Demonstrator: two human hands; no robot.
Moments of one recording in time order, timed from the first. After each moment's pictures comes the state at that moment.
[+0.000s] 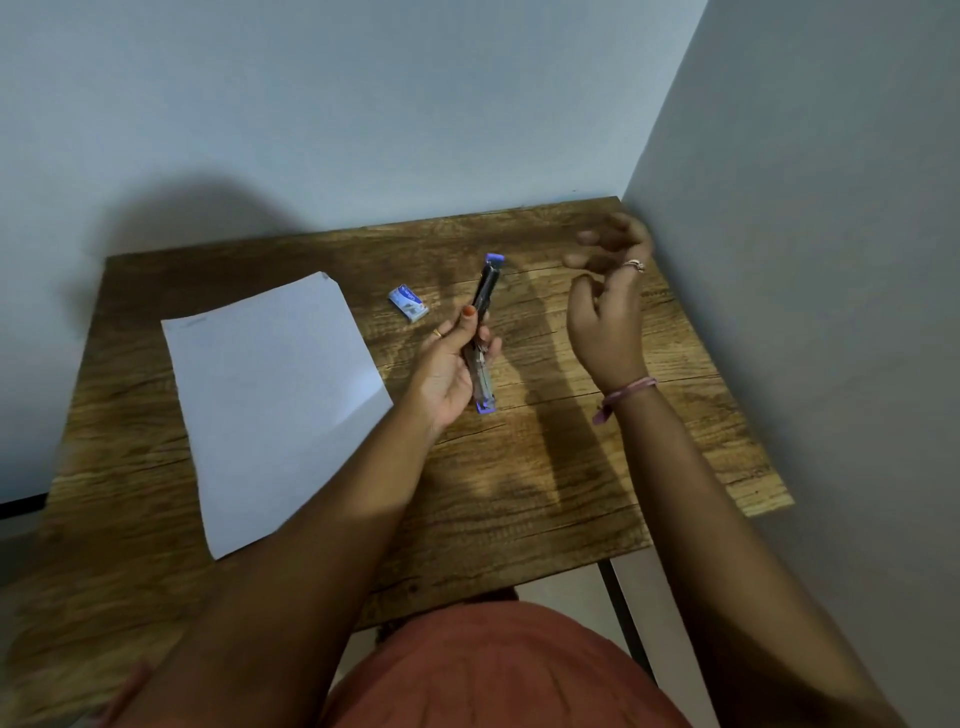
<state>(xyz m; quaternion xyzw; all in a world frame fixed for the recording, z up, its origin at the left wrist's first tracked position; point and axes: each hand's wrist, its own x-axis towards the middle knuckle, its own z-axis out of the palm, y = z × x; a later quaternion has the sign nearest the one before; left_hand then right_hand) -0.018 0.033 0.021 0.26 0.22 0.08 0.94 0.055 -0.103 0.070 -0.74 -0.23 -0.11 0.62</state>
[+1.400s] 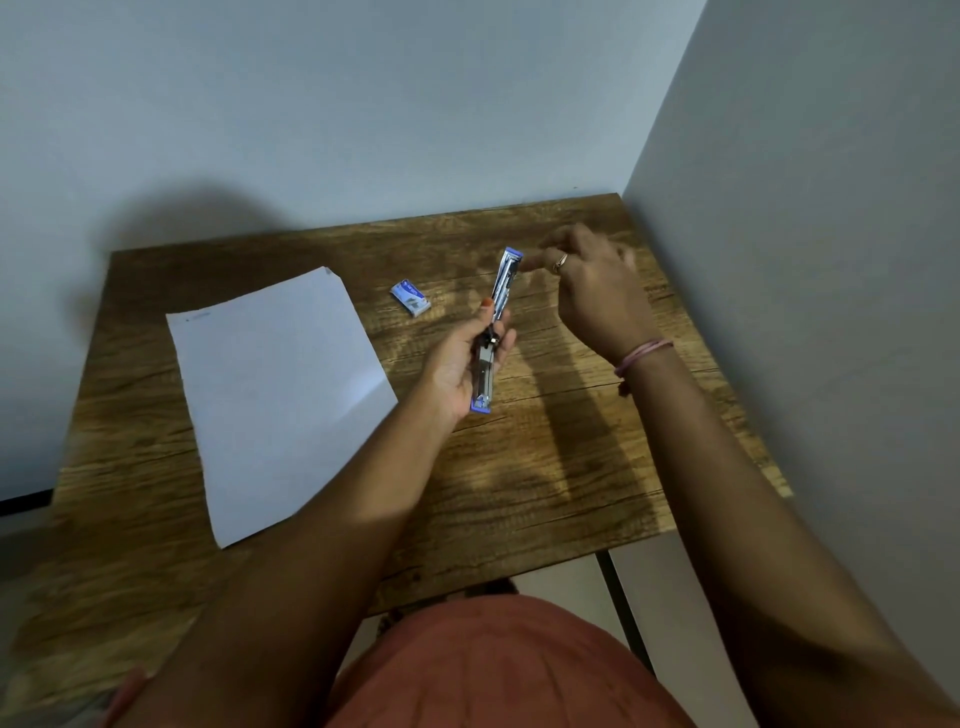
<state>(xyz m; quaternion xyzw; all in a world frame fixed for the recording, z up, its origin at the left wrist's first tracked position) -0.021 0.024 0.036 0.25 0.28 0.01 0.92 0.066 -0.107 0.092 -0.91 -0.37 -0.12 0.15</state>
